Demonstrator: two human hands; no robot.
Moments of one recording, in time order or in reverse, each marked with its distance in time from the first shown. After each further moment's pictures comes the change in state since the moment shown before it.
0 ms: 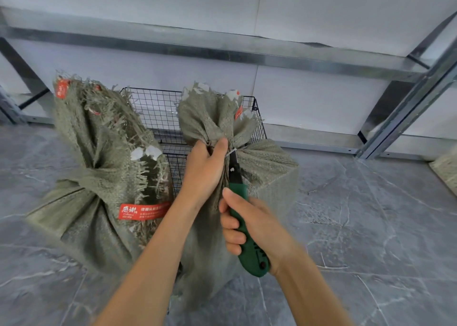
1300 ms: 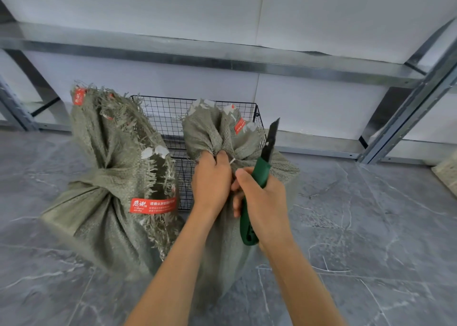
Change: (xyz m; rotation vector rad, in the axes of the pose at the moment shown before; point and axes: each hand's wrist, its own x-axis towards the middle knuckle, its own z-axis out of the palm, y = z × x) left_hand -0.024 0.012 0.008 0.057 0.143 -0.098; right_hand -0.001 -0.013 0.017 -0.274 0.458 -0.468
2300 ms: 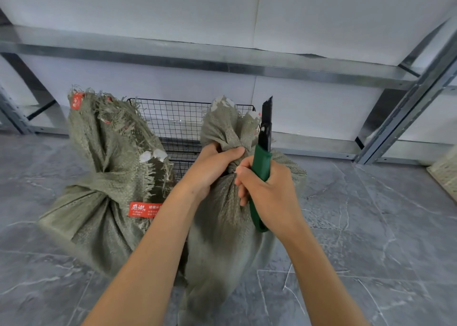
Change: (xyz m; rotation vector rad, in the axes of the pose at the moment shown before) left_hand 0.028 0.018 -0.012 -0.259 -0.497 -0.159; right_hand 0.009 -0.022 -0.014 -0.220 -0.110 -0.178
